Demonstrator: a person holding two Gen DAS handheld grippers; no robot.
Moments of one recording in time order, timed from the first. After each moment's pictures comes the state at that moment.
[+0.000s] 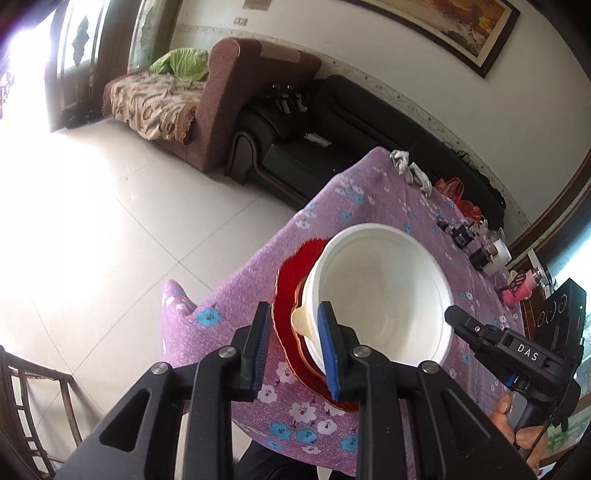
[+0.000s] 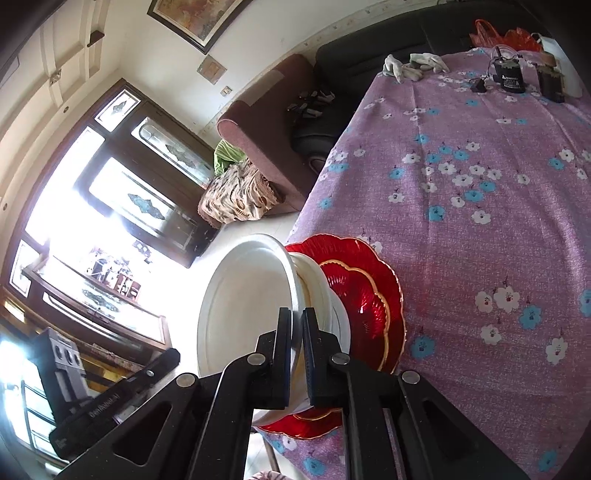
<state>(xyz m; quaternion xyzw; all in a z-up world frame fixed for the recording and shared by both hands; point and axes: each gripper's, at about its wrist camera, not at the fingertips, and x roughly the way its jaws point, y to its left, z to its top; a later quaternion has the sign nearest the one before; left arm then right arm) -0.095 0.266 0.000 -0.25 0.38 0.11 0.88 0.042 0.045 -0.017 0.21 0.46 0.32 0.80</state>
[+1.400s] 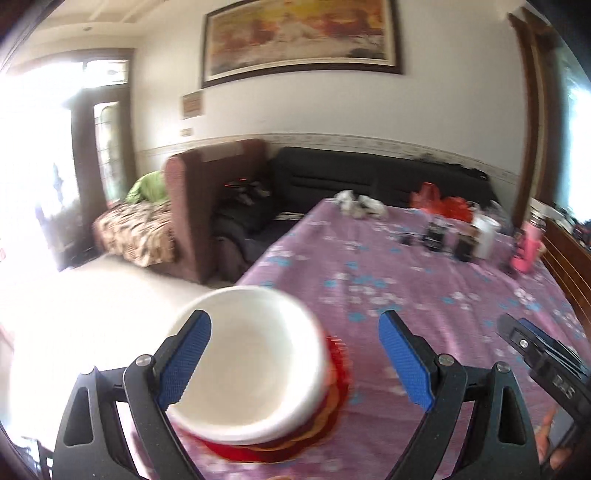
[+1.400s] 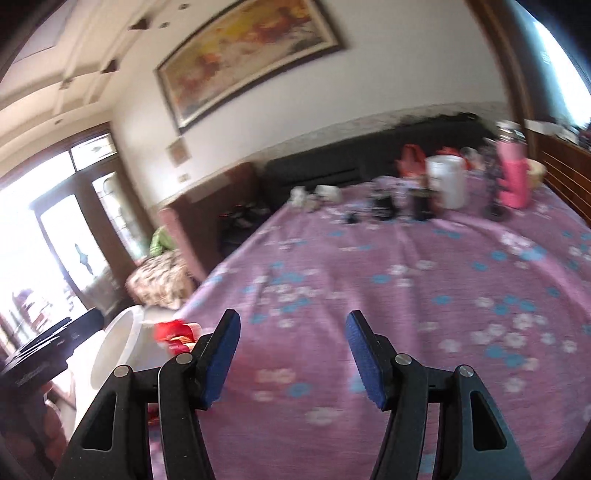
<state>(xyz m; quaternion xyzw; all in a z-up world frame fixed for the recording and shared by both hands) -0.065 0.103 0.034 -0.04 0.26 0.14 0.96 -0.014 -0.097 0.009 0.13 0.26 0.19 0.94</state>
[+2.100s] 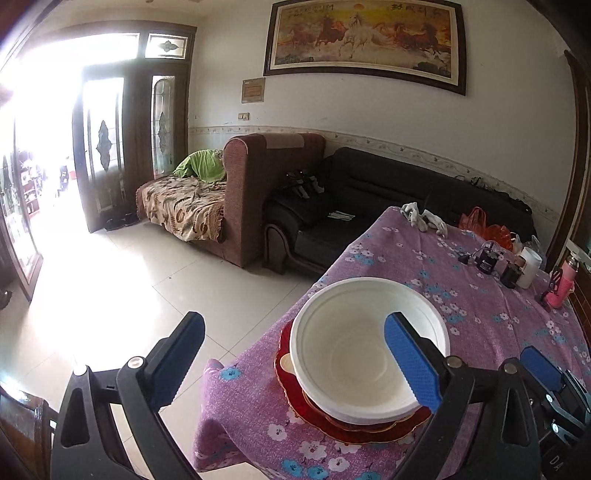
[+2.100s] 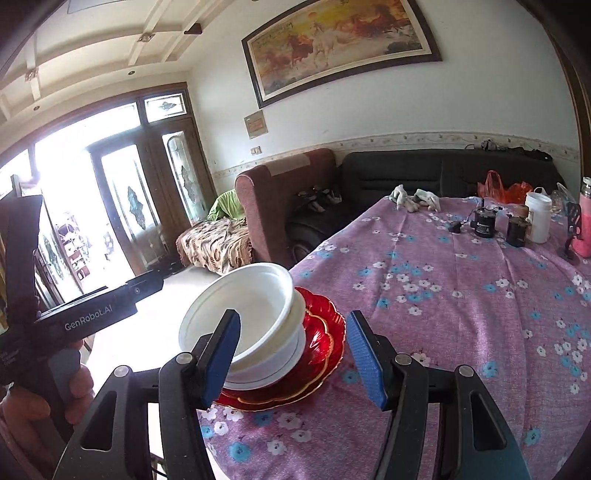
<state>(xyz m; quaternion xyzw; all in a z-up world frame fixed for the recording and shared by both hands) -0.119 0.202 0.032 -0.10 0.26 0.20 0.94 -0.065 0.029 0.023 0.05 0.25 0.29 0.92</state>
